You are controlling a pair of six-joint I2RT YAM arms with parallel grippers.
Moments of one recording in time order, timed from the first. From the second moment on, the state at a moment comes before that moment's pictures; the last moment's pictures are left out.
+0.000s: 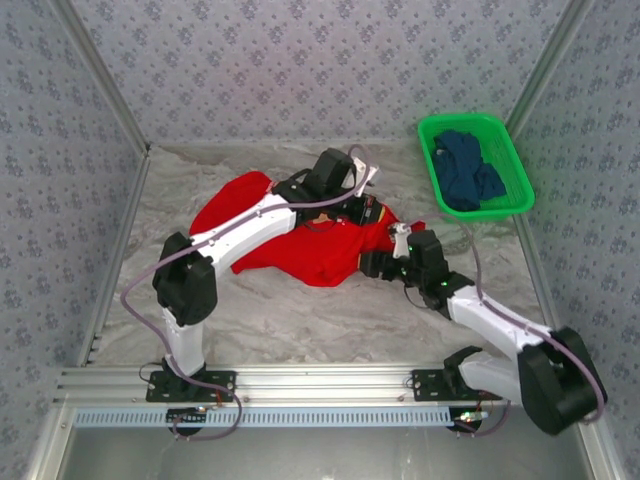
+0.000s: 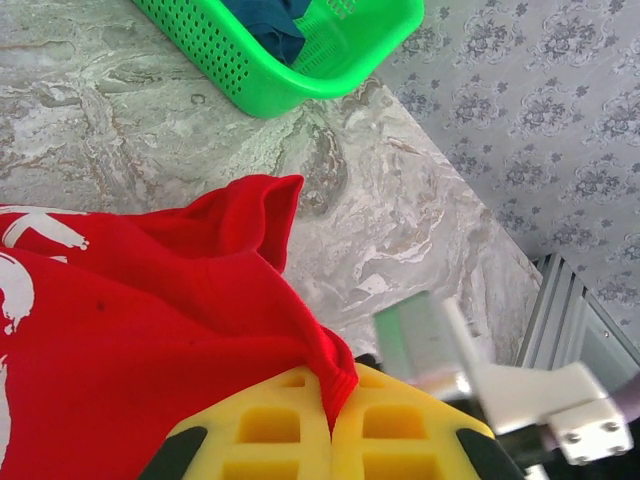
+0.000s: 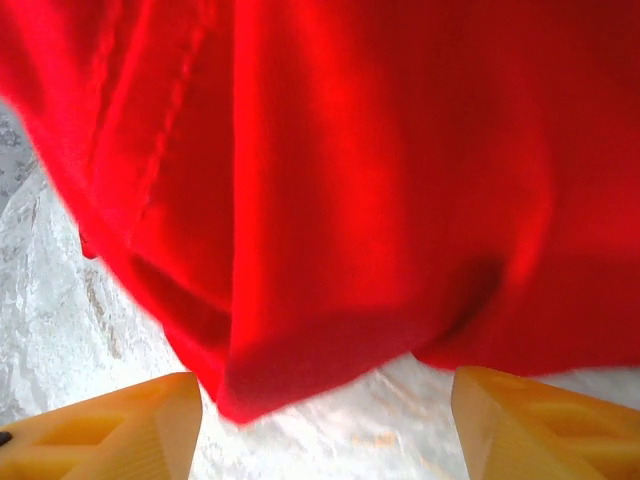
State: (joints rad) left arm -0.81 1.91 1.71 -0.44 0.45 -0.37; right arm 0.45 1.15 0.47 0.11 -0.29 0.46
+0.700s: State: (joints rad) left arm -0.71 2.06 1.82 -0.50 0.21 -0.29; right arm 0.37 1.01 0.39 0.24 -0.32 0.57
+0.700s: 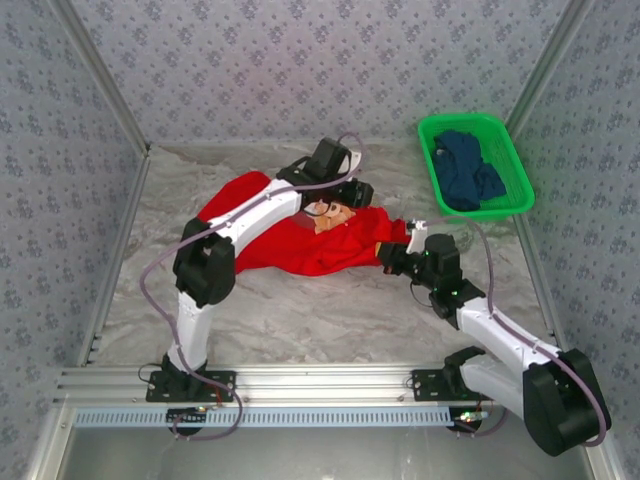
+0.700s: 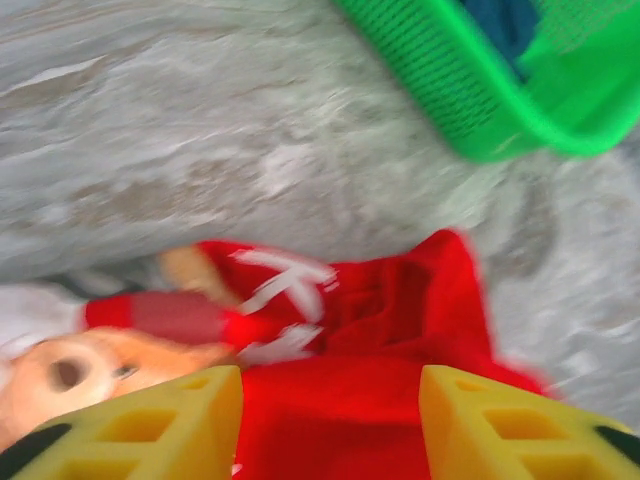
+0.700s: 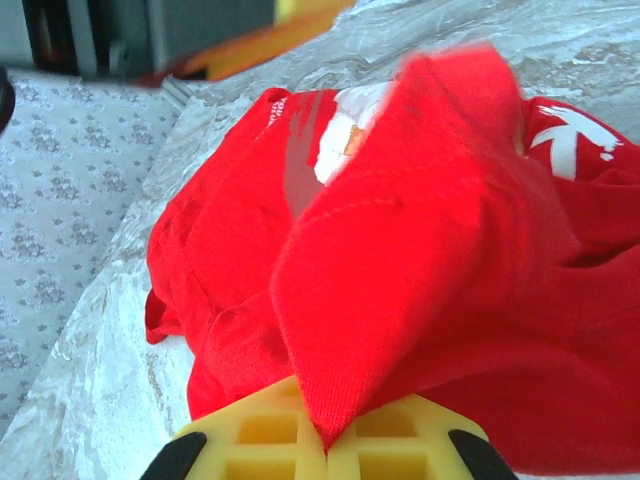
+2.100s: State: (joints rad) left arm -0.70 1.66 1.38 -0.43 0.44 -0.20; right arm 0.31 0.94 0.37 -0.05 -0.22 0.48
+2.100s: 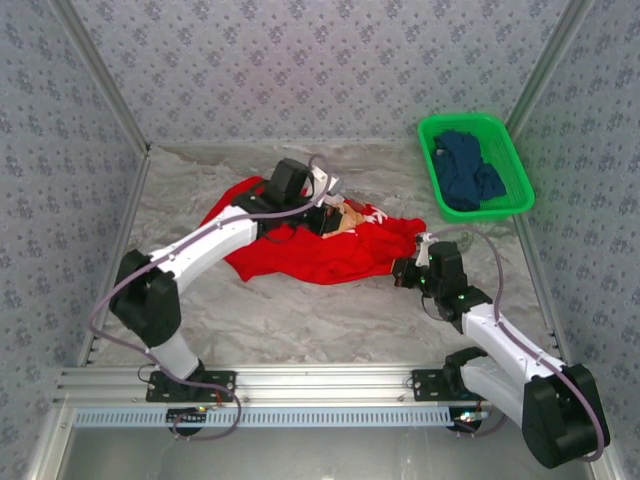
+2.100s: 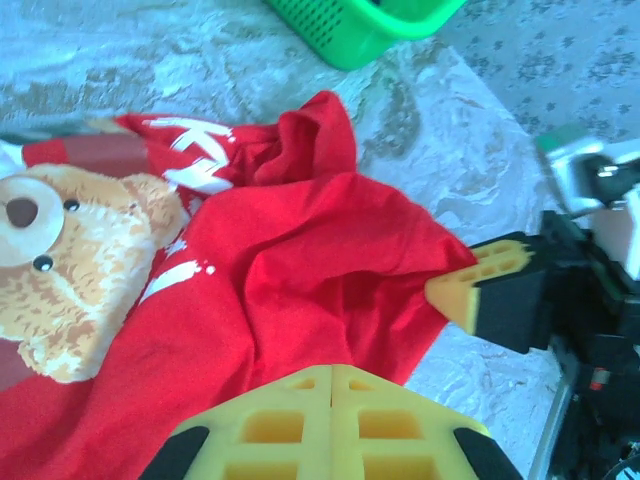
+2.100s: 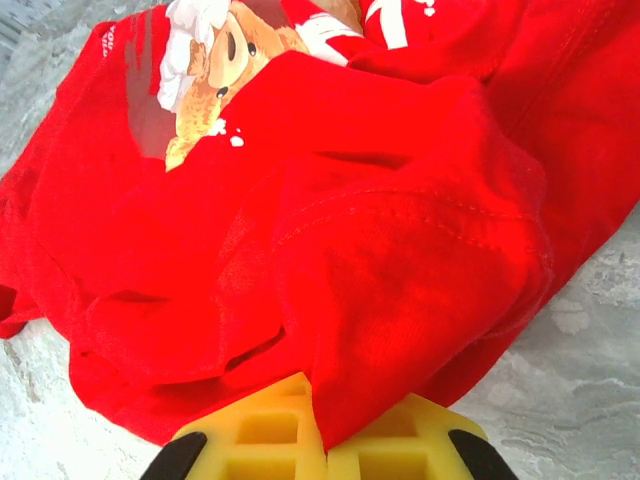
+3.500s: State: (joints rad) left arm -0.64 1.53 1.07 -0.12 0.63 -0.51; right arm 0.35 0.96 0.45 -0.25 -0.07 0.41
